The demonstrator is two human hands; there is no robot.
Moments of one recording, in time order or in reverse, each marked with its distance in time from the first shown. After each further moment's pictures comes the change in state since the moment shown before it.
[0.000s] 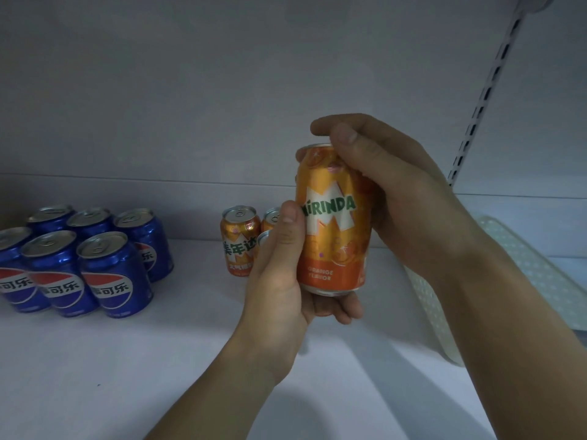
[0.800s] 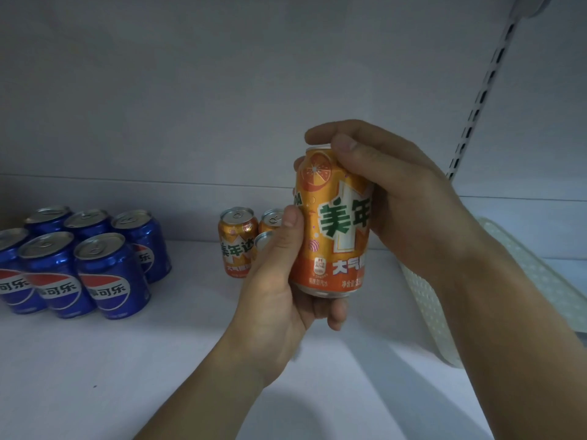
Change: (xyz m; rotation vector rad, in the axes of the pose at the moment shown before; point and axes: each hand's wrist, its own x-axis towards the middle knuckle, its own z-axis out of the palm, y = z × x) left_hand -0.001 0.003 0.001 -0.100 -0.042 -0.031; right_hand 0.000 -0.002 -0.005 -0.037 -0.050 0.010
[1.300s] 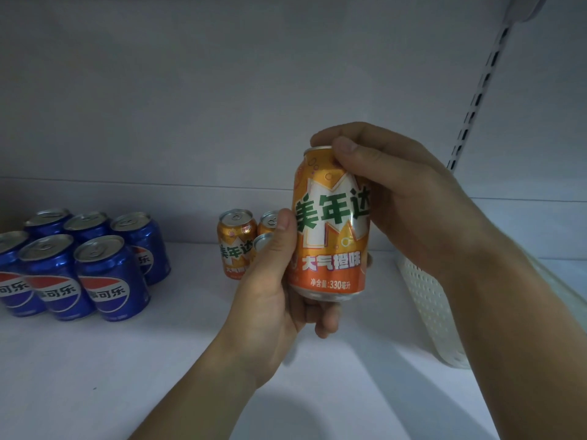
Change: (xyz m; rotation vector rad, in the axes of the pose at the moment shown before) left_hand -0.003 0.005 -0.007 0.002 -0.091 -0.046; right_hand 0.000 -0.002 -0.009 -0.051 0.018 0.029
